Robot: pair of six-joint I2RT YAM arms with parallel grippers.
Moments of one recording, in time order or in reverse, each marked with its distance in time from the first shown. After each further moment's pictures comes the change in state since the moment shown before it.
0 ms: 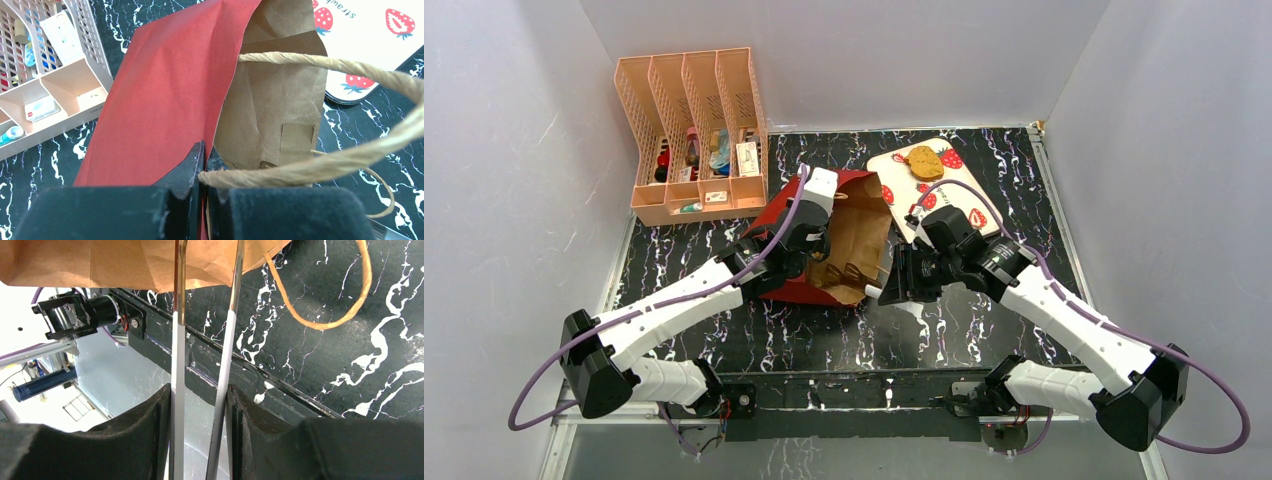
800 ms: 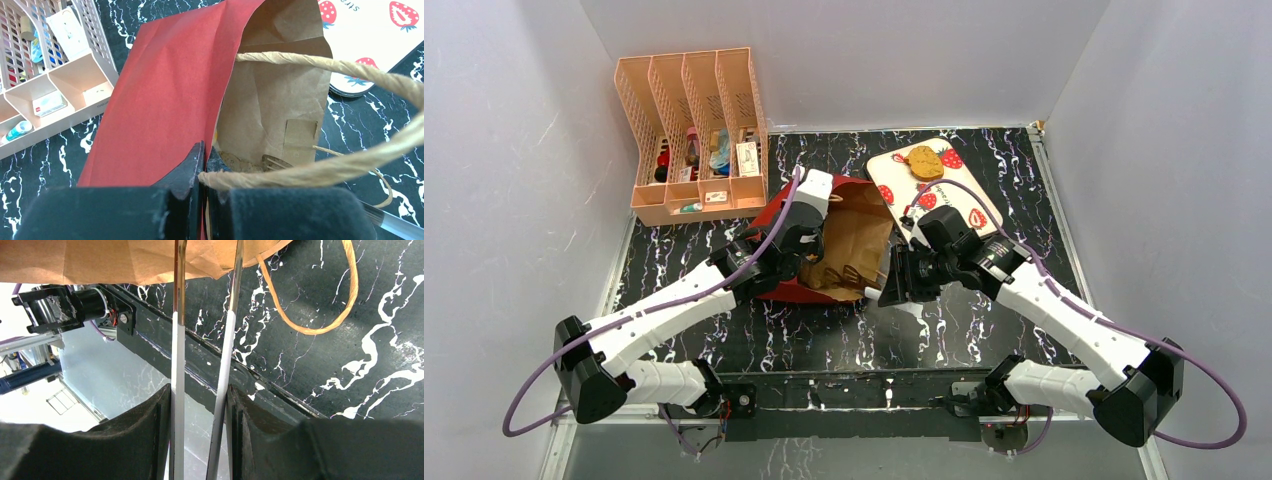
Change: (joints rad) left arm 0.000 -0.039 0.000 -0.051 0.004 0.002; right arm 0.001 0.032 0.000 0.004 -0.003 -0.058
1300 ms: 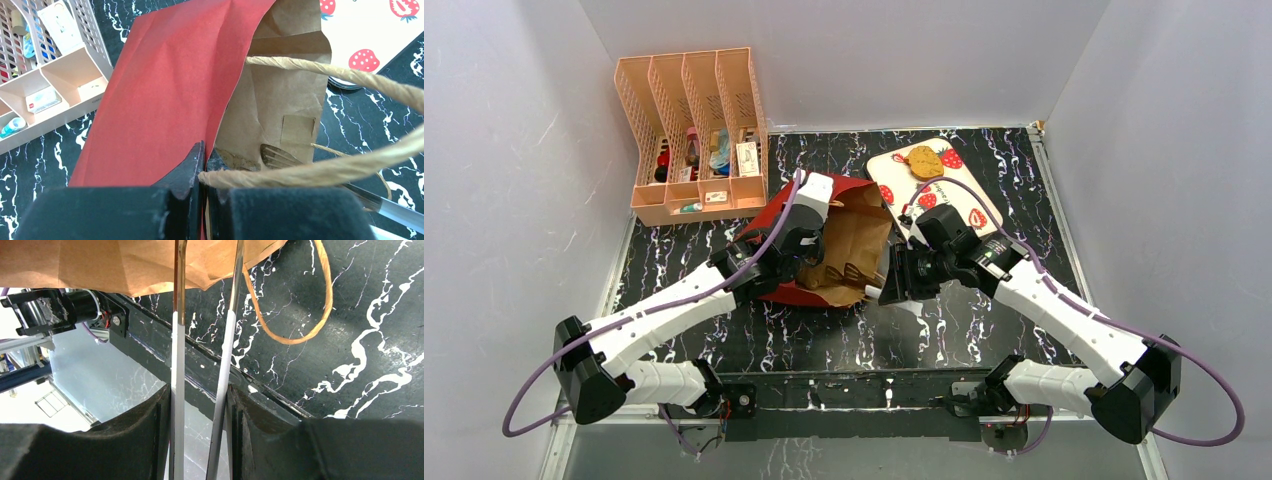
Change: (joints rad) left arm -0.001 -0.002 -0.015 -0.009 0.013 -0.010; right arm 0.000 0.020 0.011 -0.004 0.013 -0.034
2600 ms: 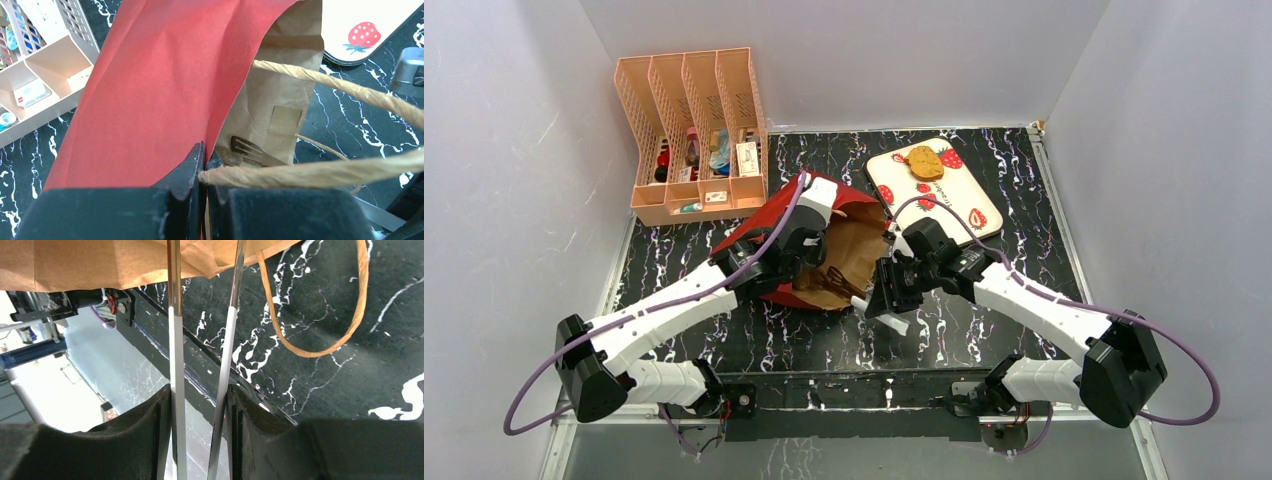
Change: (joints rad) left arm -0.005 0.006 0.008 -0.071 0.048 -0.006; right arm 0.003 0.087 -0.176 0.248 -0.142 0.008
